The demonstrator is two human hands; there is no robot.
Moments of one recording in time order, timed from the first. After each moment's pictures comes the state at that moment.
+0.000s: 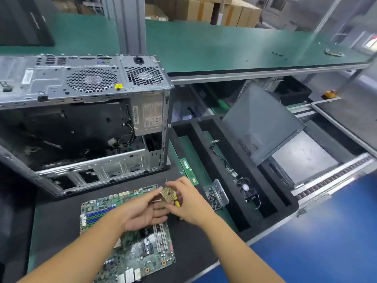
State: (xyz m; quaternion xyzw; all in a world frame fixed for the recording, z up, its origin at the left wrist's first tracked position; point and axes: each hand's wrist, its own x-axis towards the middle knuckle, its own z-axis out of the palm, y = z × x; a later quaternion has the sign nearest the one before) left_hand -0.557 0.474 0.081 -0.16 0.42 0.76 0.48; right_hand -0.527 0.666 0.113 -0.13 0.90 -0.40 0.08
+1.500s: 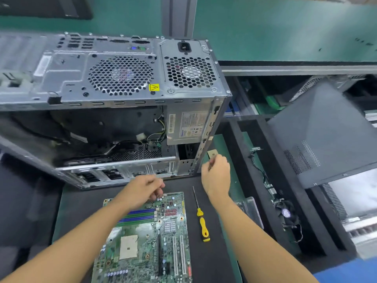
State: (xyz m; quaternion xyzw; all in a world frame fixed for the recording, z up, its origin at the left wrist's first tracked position) left_hand -0.615 0.405 0.087 -0.10 0.82 0.50 0.26; right_hand -0.672 0.638 0.065 0.12 0.94 -0.30 -0.08
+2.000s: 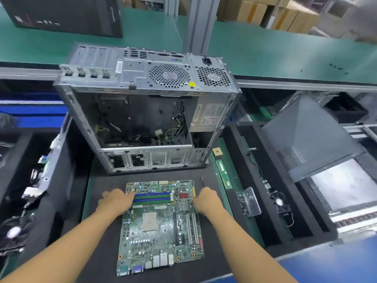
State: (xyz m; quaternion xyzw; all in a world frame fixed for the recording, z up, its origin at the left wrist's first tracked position) left_hand -0.527 0.318 0.070 -0.30 0.88 0.23 0.29; right_hand -0.555 0.586 0.103 0.14 0.93 -0.18 0.29
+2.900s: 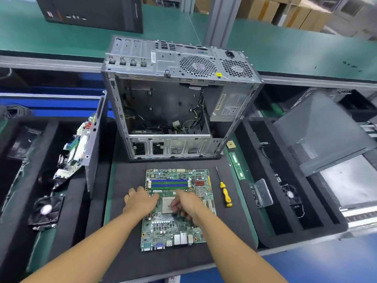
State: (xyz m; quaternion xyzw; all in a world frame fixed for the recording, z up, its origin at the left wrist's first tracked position) left_hand -0.475 0.335 0.060 -0.28 0.89 0.28 0.25; right_hand -0.489 0.499 0.088 0.18 0.78 -0.47 0.39
